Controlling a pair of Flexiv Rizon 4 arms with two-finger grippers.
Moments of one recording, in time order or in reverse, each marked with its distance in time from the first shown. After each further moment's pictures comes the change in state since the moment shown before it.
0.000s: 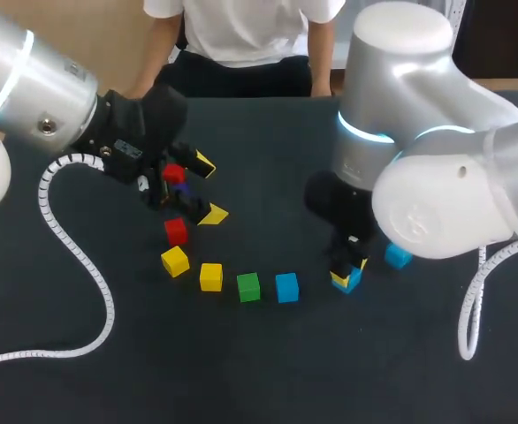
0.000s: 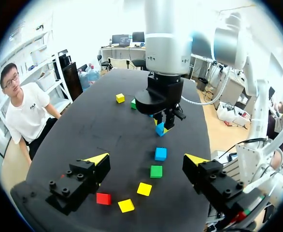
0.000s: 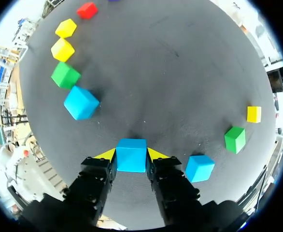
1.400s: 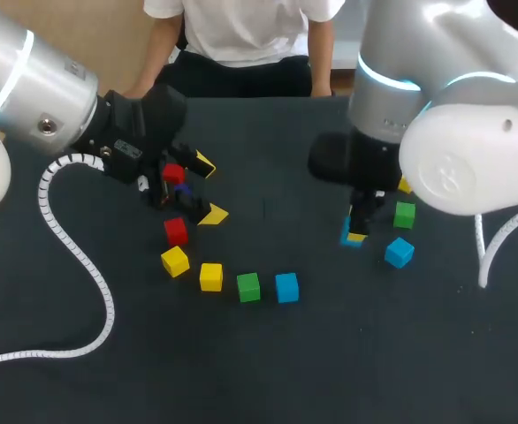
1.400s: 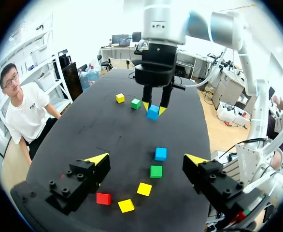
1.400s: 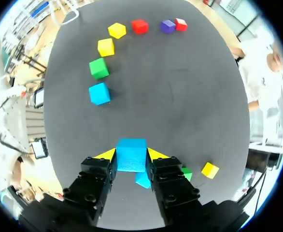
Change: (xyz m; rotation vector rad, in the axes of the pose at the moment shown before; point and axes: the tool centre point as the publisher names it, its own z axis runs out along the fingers) left arm 0.000 0.000 0.000 0.000 0.000 0.000; right arm -0.014 -0.032 -0.065 0.078 -0.056 -0.595
